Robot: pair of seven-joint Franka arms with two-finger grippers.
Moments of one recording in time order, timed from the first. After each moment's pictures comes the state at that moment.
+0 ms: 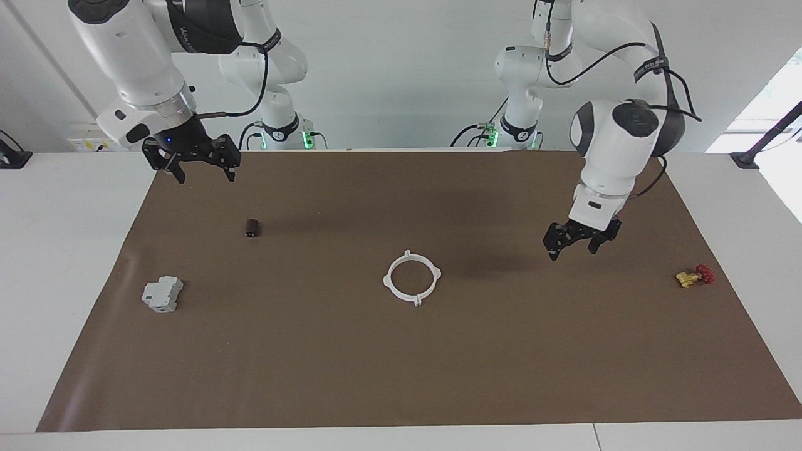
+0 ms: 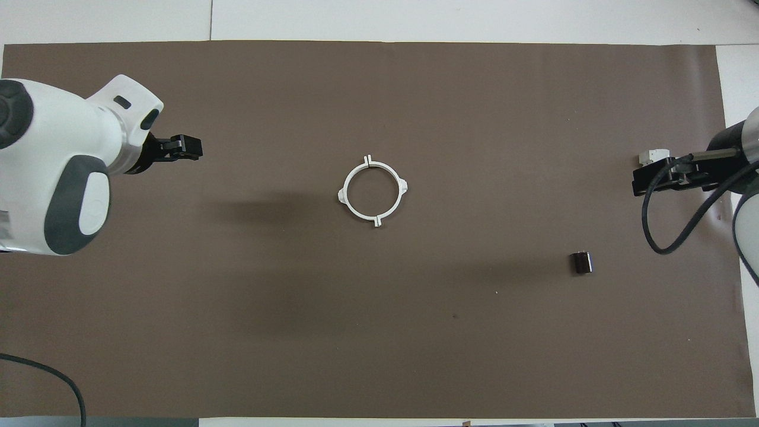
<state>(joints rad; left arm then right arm) -0.24 0.11 0.09 -1.89 0.03 2.13 -0.23 0.01 -0.01 0.02 -1.63 -0.02 1.58 -0.01</state>
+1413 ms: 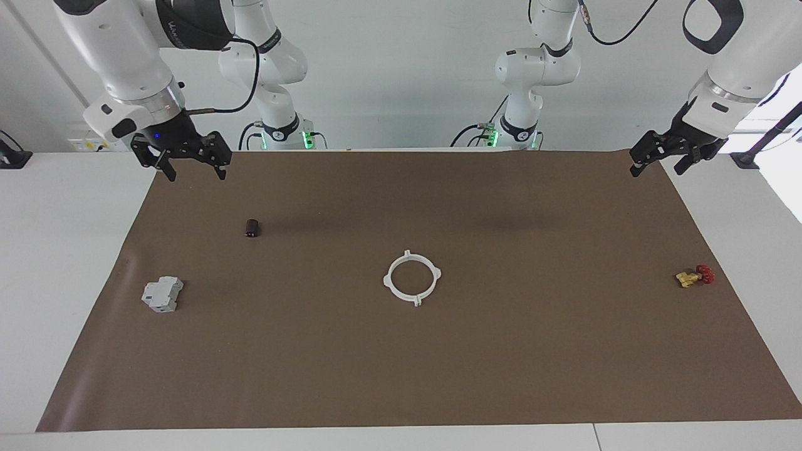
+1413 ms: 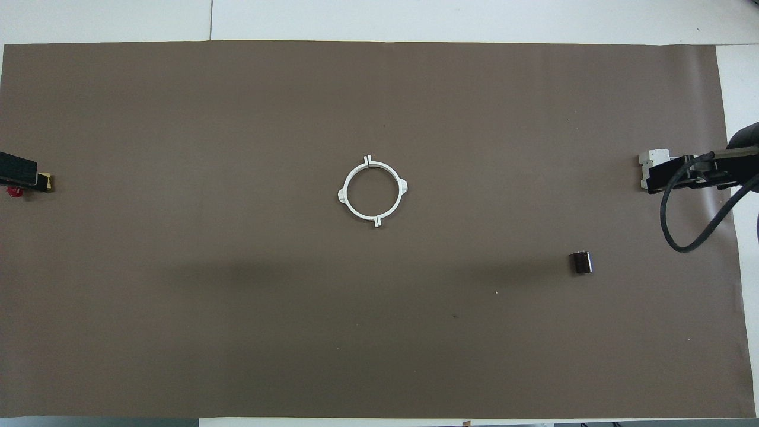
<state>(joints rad) -0.05 -0.01 0.09 -1.57 -0.01 1.53 0.07 -0.01 -0.02 0.01 -1.63 -0.02 1.58 -0.03</state>
